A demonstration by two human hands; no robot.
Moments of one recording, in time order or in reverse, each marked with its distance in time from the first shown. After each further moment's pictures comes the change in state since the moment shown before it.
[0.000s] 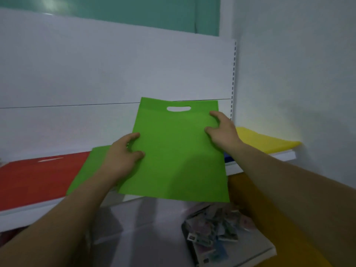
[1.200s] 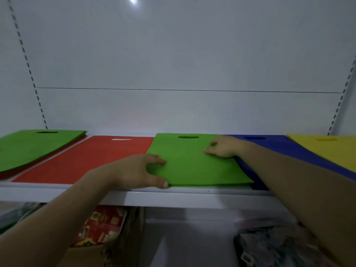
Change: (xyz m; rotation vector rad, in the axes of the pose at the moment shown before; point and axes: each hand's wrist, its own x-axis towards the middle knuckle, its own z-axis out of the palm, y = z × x) left_hand 0.010 -0.091 -0.102 0.609 -0.473 -0.216; right_hand 0.055 -0.019 0.212 -0.762 -0.871 -0.209
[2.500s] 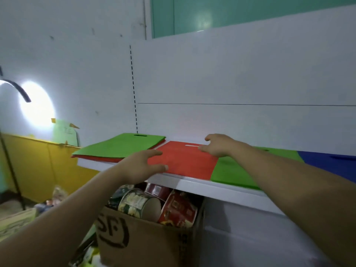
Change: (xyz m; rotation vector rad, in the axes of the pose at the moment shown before) left_hand -0.143 -0.078 -0.042 -0.061 0.442 -0.296; right_hand -0.025 -0.207 -0.015 0.085 0.128 -0.376
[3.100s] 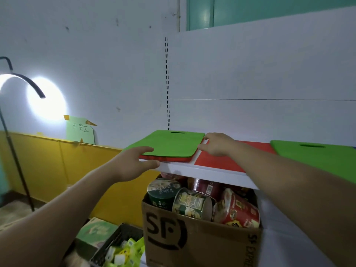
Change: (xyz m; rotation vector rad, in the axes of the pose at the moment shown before) left_hand -0.023 -0.198 -0.110 0.017 0.054 -0.016; right_hand 0.048 -0.198 0.052 0.013 0.023 0.003
